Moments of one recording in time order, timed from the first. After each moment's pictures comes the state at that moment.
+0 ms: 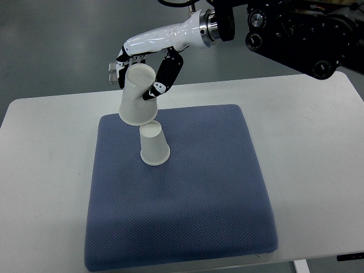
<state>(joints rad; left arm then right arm) -0.03 0.00 -0.06 -0.15 -0.04 -0.01 -0.02 1.55 -0.22 0.16 1.01 -1.28 0.48 0.32</state>
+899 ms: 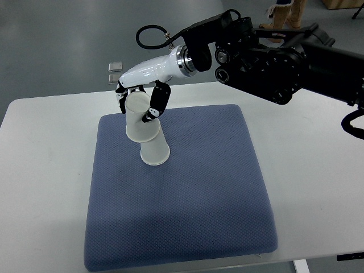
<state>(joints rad) -0.03 0.00 -0.06 -0.15 -0.04 -0.01 -0.02 1.52 -0.09 0.06 0.88 -1.37 0.44 0.31</state>
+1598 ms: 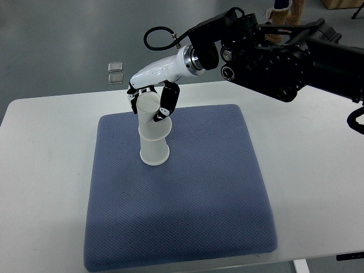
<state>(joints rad) -0.03 0.00 -0.06 -0.15 -0.04 -0.01 -0.02 1.52 -0.10 0.03 0.86 -1.38 0.47 0.31</state>
